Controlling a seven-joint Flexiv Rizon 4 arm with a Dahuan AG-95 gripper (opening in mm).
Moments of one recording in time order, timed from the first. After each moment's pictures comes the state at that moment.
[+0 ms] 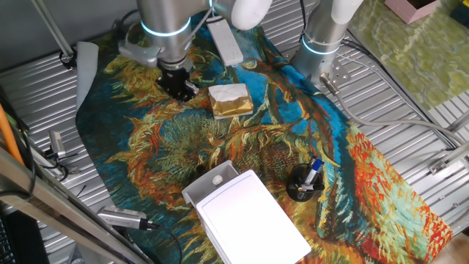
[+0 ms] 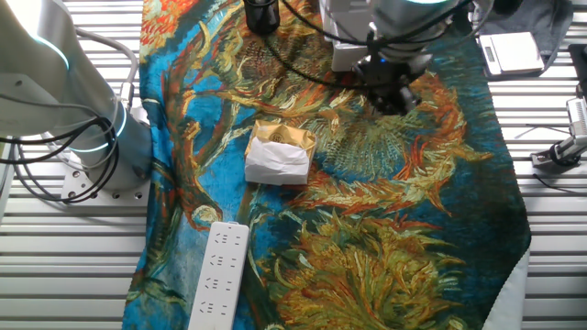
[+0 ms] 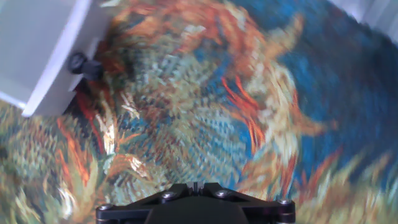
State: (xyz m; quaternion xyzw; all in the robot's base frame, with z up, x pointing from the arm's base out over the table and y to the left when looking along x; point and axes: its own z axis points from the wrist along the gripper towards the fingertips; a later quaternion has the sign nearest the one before) arm 0.518 0.020 0.164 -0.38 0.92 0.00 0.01
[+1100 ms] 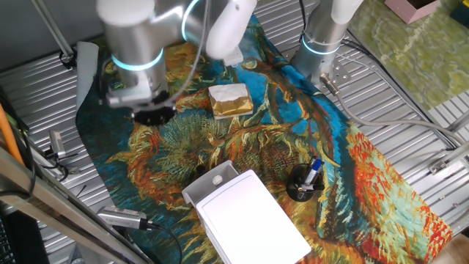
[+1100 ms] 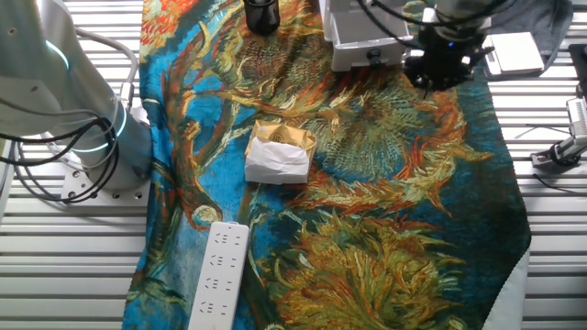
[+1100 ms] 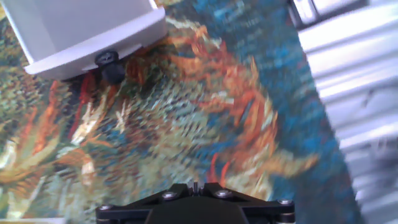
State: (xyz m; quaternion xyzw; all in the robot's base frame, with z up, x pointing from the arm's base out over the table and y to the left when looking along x) arm 0.608 0.075 0.144 -0.64 0.77 -0.03 0.01
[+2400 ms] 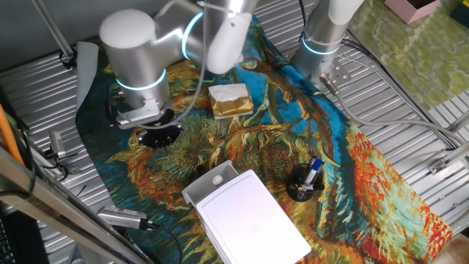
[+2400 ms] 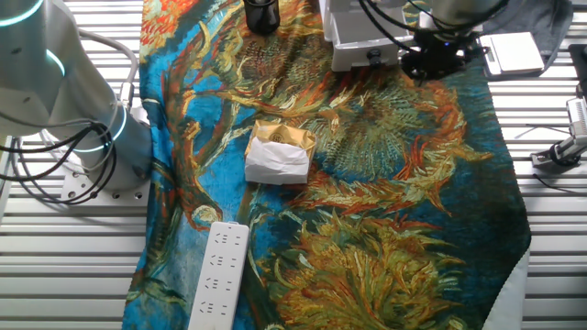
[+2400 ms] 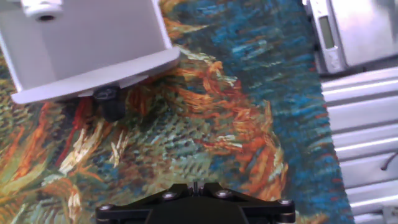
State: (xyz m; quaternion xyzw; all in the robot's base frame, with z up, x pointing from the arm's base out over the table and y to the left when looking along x) arm 0.606 0.109 0.117 -0.67 0.74 0.04 0.05
